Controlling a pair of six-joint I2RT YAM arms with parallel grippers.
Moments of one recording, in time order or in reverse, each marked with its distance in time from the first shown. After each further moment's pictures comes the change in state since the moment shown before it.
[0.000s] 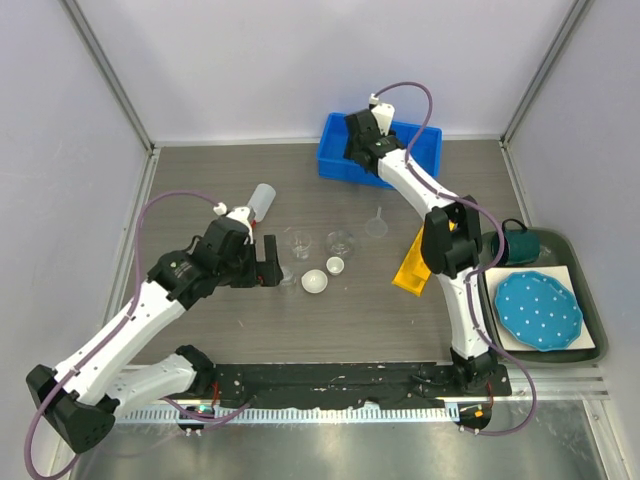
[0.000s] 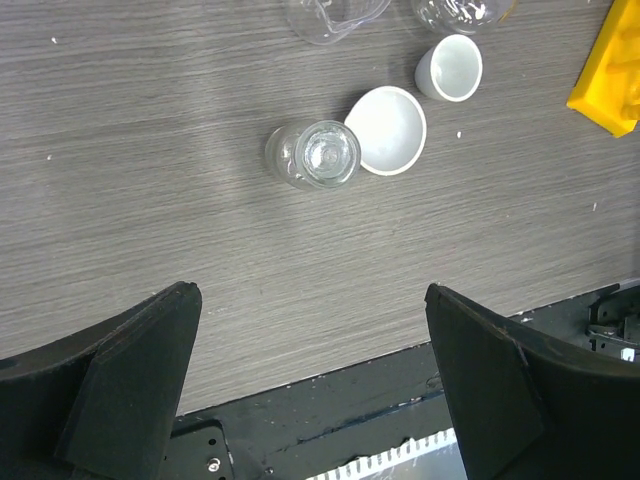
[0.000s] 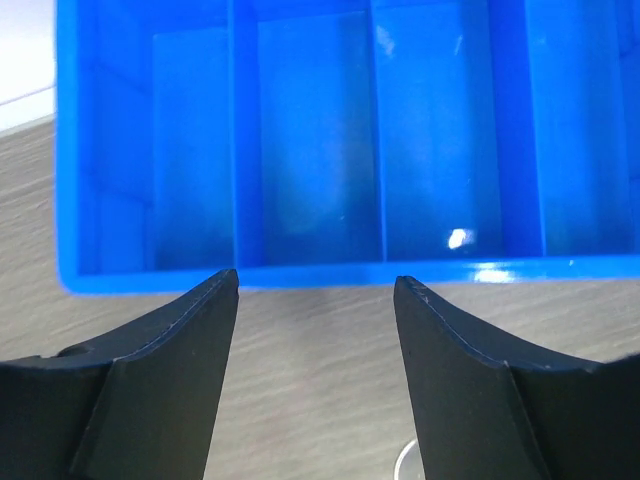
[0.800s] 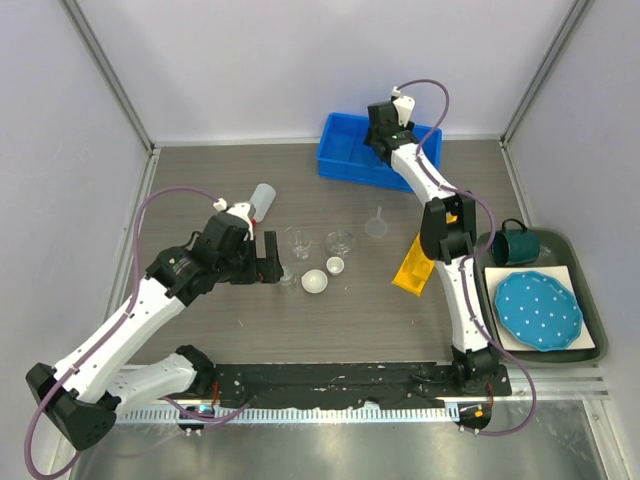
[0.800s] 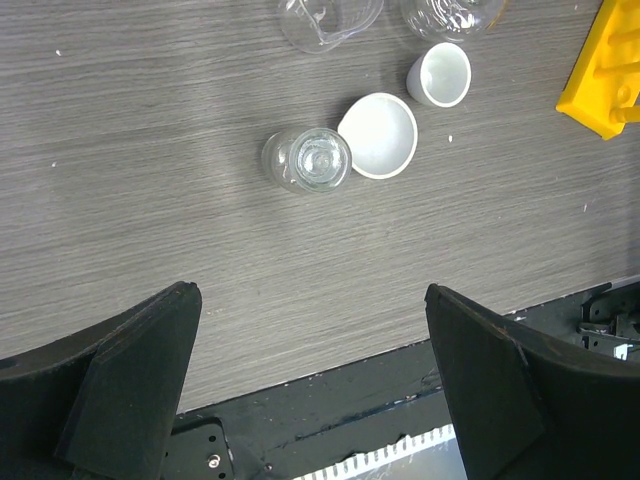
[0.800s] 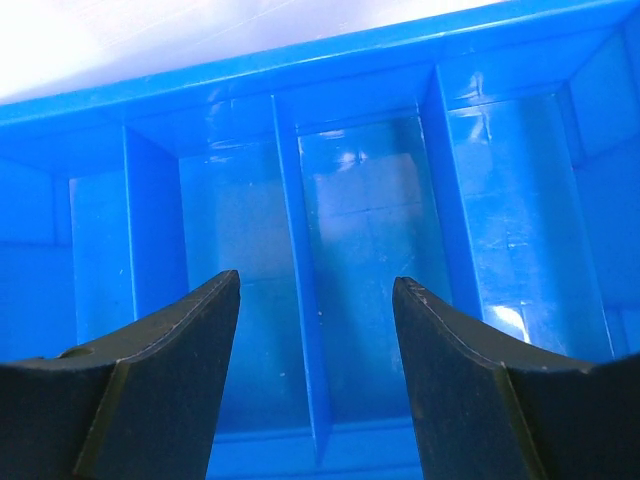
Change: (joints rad) left arm 0.000 0.009 0.047 -0.024 0.005 0.006; right arm -0.138 0.233 0.228 0.092 -0.005 -0.054
